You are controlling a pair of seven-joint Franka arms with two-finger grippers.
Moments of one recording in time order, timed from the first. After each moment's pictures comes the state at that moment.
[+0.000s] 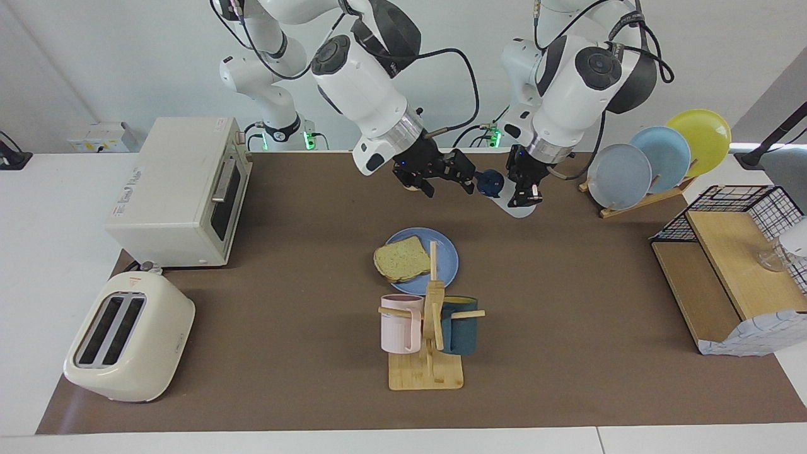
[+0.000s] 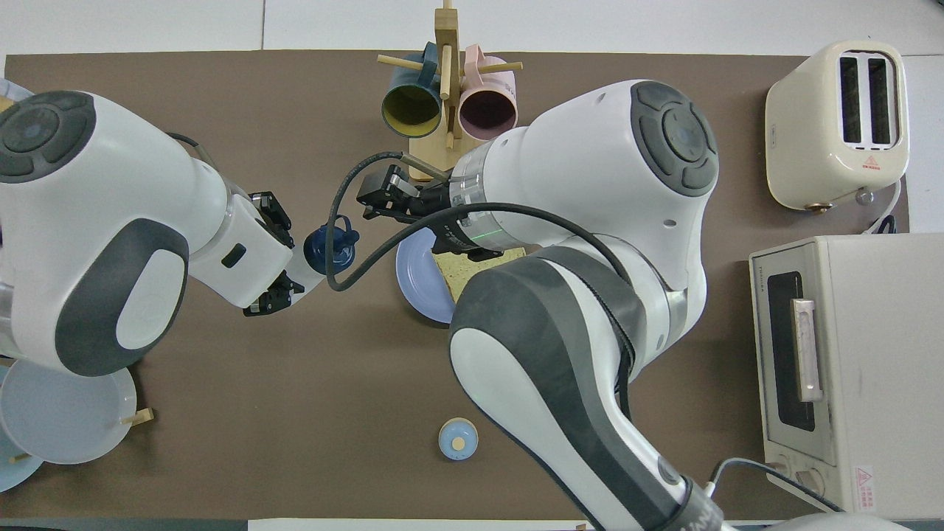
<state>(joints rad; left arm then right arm) -0.87 0.02 0.49 -1.79 -0.15 1.73 1.22 0.57 0.28 -0.01 -1.45 0.52 2.03 0.76</state>
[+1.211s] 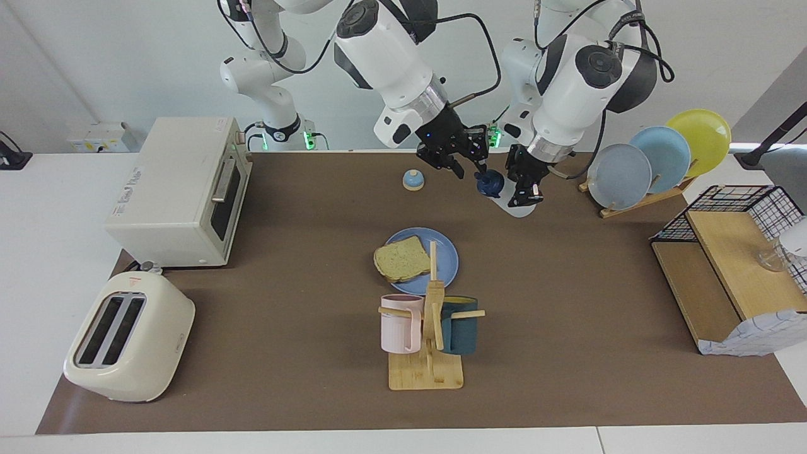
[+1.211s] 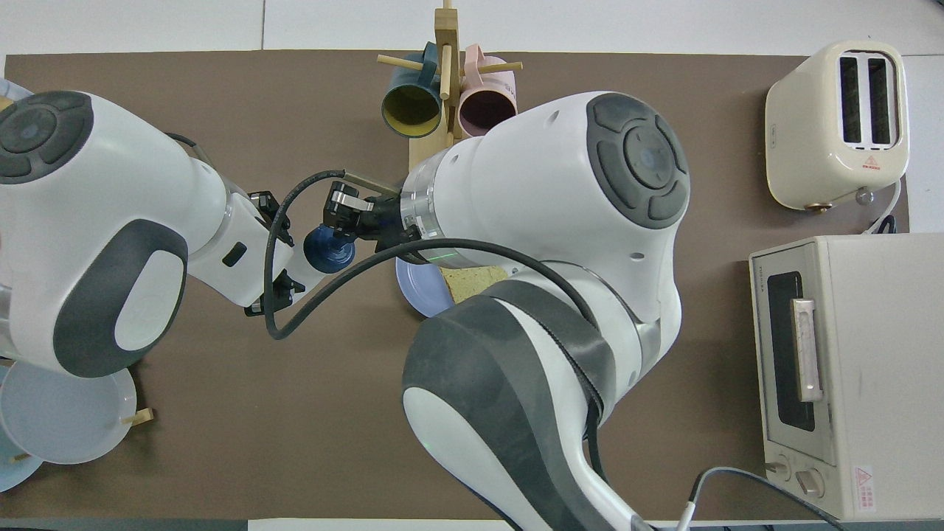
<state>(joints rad) -0.87 0.02 0.49 -1.79 -0.15 1.73 1.19 0.62 0.29 -0.01 -1.39 0.51 2.06 0.76</state>
